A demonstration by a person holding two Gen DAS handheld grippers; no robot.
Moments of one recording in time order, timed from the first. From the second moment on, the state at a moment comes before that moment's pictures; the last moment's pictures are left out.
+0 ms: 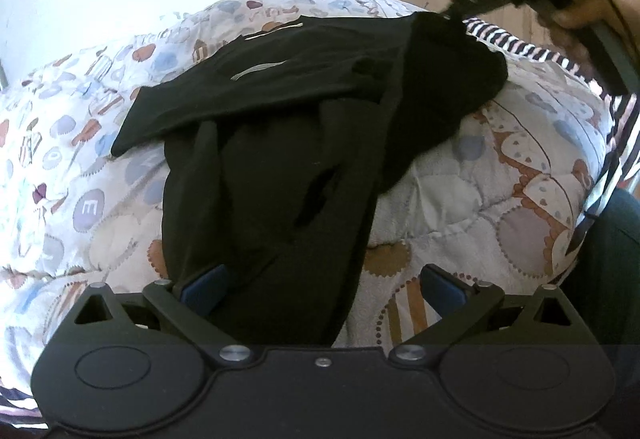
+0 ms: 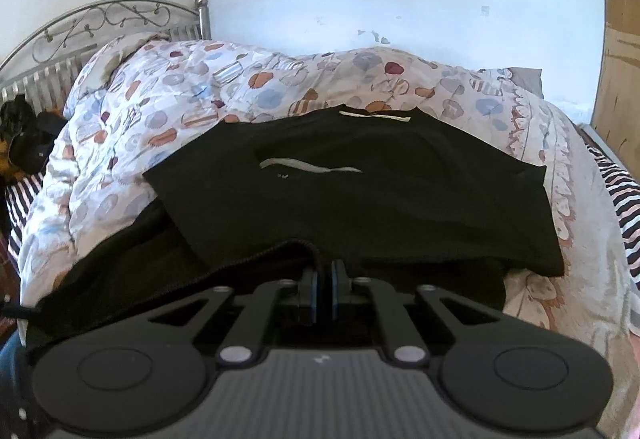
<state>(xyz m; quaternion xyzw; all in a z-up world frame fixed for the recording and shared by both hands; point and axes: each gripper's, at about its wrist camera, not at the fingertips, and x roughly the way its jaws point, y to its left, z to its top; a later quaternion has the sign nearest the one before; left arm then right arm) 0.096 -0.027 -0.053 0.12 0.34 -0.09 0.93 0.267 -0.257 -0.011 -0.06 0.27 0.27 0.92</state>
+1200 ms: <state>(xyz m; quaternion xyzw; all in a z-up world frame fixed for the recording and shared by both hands) 0.107 -0.033 -0.075 0.22 0.31 0.08 0.92 0.278 -0.270 -0.006 -0.02 0.26 0.26 0.93</state>
